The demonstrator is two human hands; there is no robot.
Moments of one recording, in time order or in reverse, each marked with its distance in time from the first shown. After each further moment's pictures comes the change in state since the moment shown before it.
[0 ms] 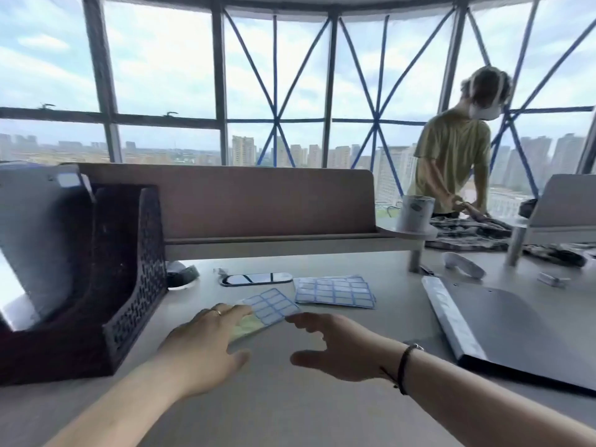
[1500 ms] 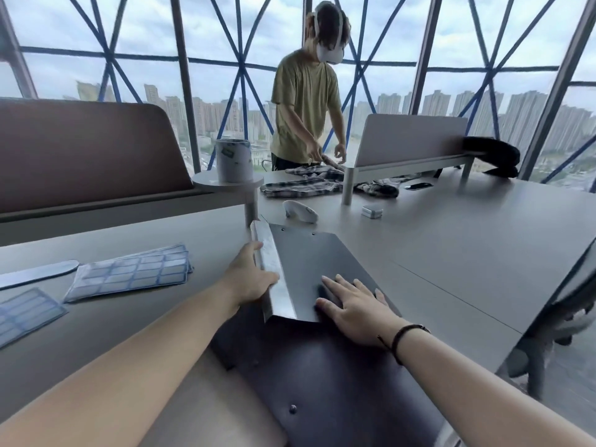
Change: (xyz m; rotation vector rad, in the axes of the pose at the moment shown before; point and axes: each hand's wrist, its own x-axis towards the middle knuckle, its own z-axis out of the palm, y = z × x) left_hand 0.183 0.352 0.156 -0.909 -0.281 0.027; right_hand -0.198 0.299 -0.083 -0.097 0.180 0.765
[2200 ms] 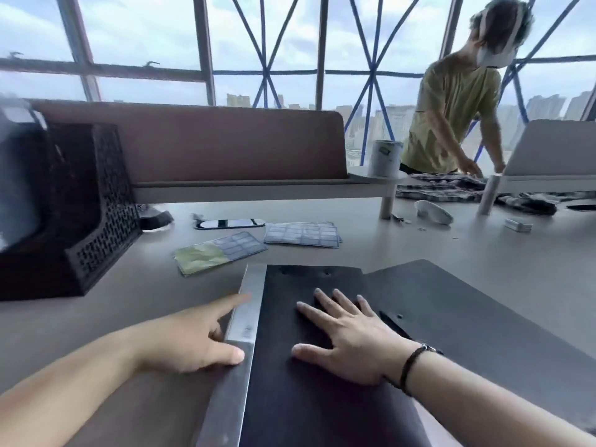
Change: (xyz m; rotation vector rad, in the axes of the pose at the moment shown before) left_hand -0.293 -0.101 -0.215 0.460 -0.158 -0.222; right_hand -0.126 -0.209 0.084 -0.261 -0.201 -0.607
